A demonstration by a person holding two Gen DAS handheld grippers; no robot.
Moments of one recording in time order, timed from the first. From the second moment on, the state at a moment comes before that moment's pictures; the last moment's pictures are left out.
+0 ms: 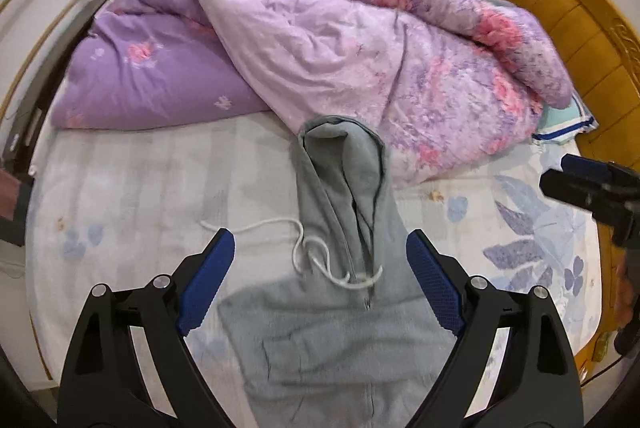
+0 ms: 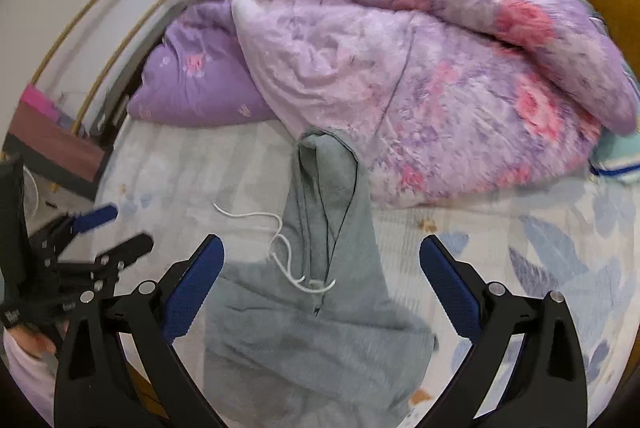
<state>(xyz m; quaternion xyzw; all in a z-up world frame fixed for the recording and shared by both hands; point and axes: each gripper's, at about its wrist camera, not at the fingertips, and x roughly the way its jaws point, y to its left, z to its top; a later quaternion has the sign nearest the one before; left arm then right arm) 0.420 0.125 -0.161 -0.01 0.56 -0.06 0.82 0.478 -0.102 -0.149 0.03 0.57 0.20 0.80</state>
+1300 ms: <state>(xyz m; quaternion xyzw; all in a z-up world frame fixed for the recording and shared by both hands) 0.591 0.162 -0.400 -0.01 0.63 -0.09 0.77 0.611 -0.045 -0.346 -0.05 0.59 0.24 0.77</state>
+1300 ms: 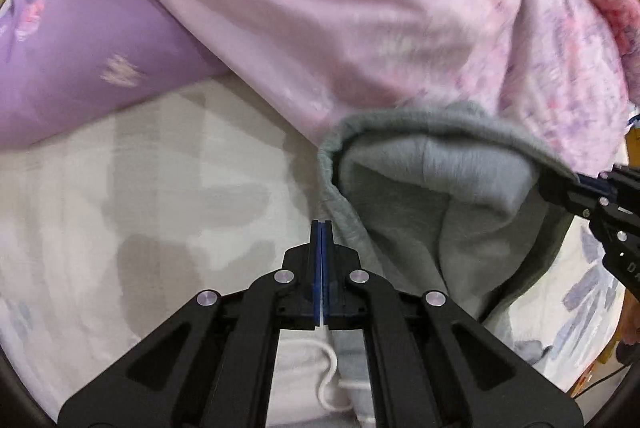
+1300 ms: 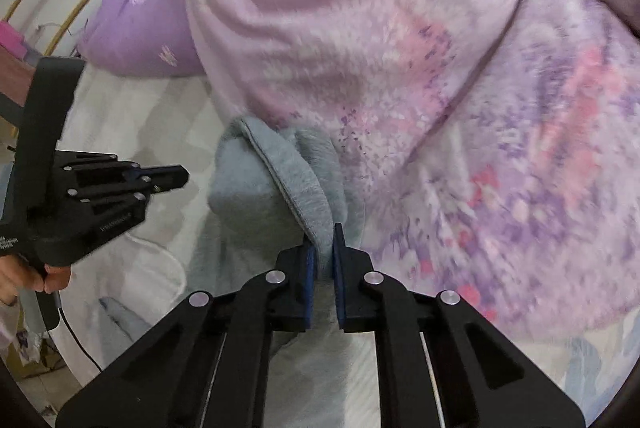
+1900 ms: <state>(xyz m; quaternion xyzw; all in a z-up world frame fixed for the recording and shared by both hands) 0.587 0.154 -0.437 -0.01 0.60 -0.07 0.80 0.538 -0.040 -0.281 -0.01 0.57 0.30 0.76</state>
